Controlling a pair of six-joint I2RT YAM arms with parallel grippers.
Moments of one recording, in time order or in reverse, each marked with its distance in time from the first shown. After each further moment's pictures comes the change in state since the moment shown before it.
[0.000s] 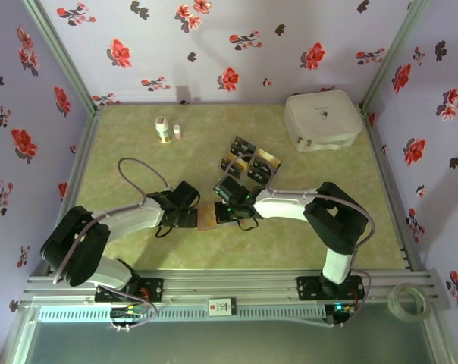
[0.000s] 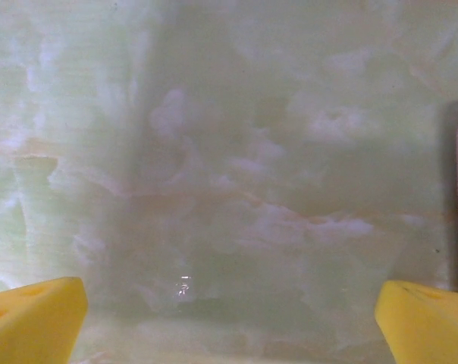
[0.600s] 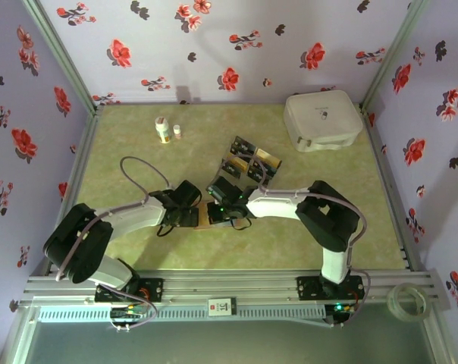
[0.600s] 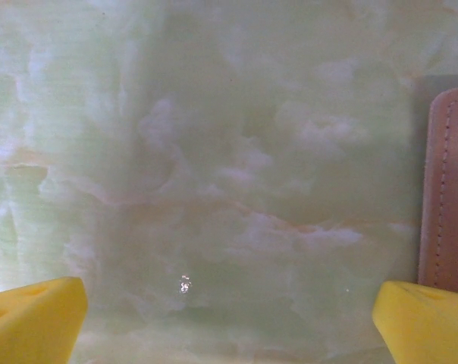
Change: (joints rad) left arm -0.006 0.021 0.015 0.001 -0.001 0.000; right arm 0.031 0.060 0.071 0.008 -0.024 0.003
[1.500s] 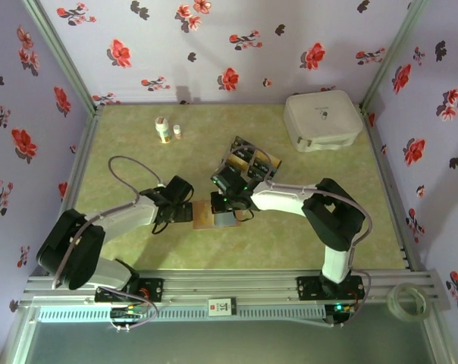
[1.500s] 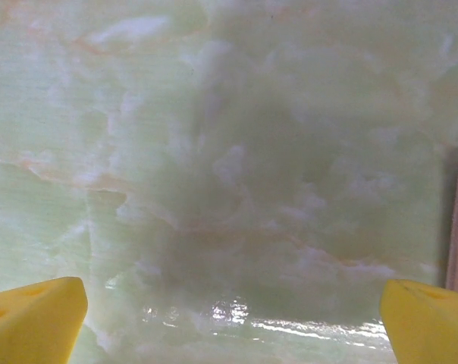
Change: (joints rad) left arm 0.088 -0.052 -0.010 0.000 -0.010 0.022; right arm -0.068 -0.021 0.034 -0.024 0.013 -0.003
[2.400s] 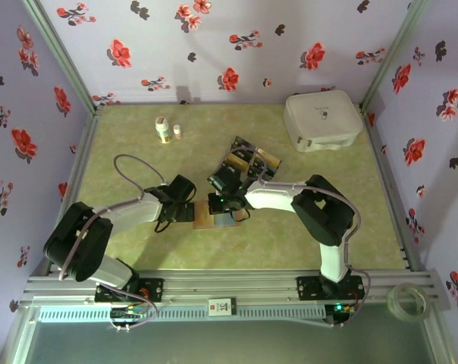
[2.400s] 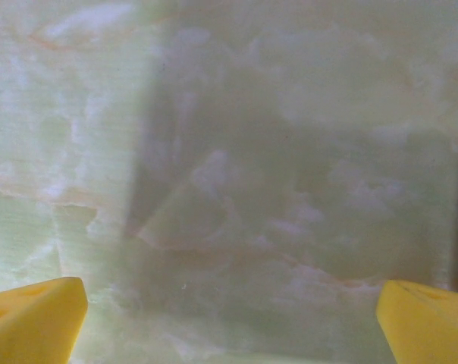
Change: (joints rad) left arm 0.000 0.061 0.022 0.023 0.012 0.017; right arm 0.001 0.080 0.042 0.002 -0.021 0.000
